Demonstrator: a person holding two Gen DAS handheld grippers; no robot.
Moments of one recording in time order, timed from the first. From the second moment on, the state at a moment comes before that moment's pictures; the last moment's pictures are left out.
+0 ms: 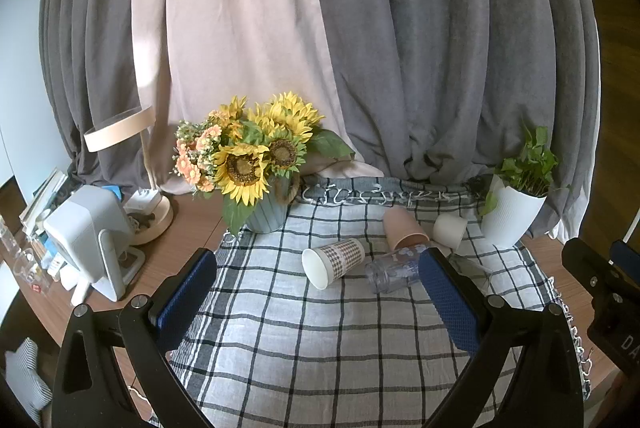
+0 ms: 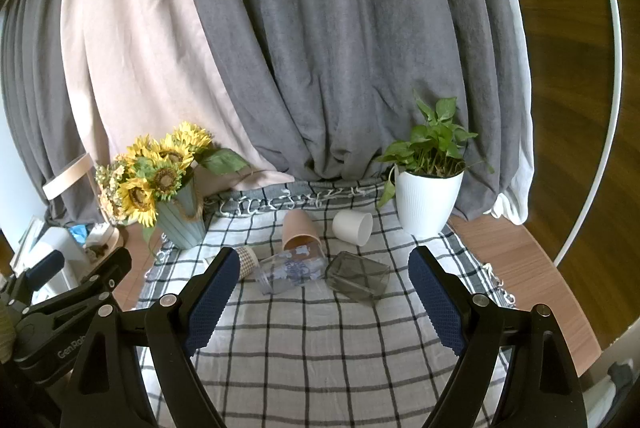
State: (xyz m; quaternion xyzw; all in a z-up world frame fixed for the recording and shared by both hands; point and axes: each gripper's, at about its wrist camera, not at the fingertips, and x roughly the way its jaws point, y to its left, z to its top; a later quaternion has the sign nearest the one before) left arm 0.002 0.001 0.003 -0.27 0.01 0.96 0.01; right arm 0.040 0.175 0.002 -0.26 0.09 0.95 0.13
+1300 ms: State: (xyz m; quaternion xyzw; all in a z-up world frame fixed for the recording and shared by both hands) left arm -0.001 -0.001 -0.003 -0.28 0.01 0.96 0.01; right arm 0.039 0.178 -0.001 -0.26 0.09 0.95 0.14
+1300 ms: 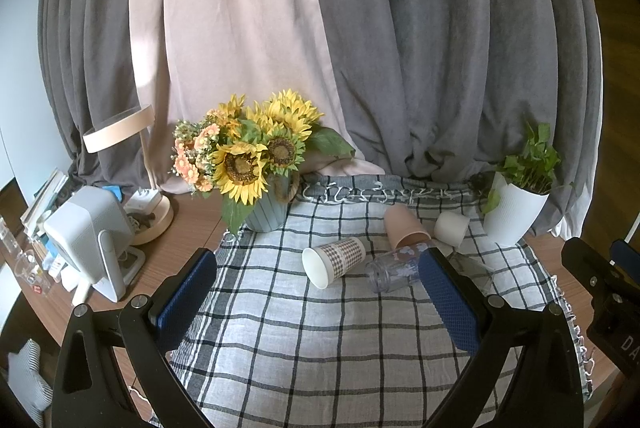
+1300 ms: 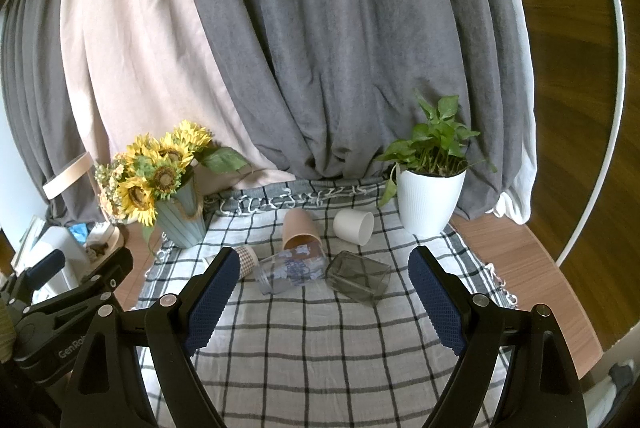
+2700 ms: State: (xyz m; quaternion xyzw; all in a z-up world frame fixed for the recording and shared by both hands) left arm -0.218 0.010 -0.118 -0.48 -0.04 0.87 -0.01; right arm -0.242 0.224 -0.135 -0.52 0.15 0.84 0.02
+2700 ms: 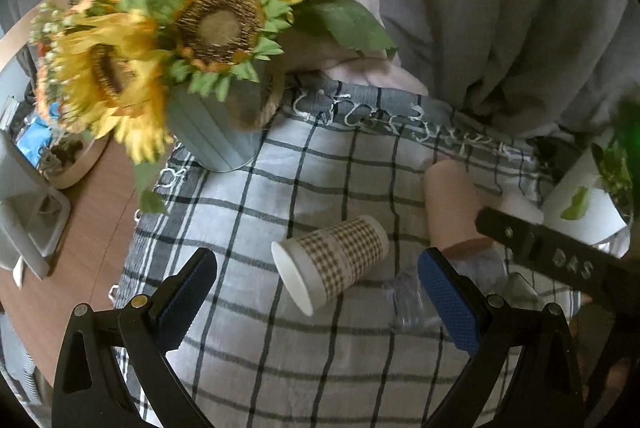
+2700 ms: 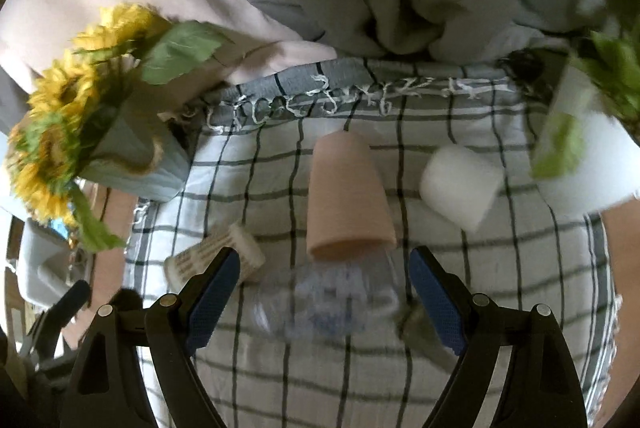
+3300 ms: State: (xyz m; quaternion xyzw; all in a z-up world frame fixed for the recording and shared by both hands) left arm -0.275 0.024 -0.162 -0.53 -0.05 0.84 -0.04; right arm -0.344 0.238 -0.219 -0.64 0.13 0.76 0.01
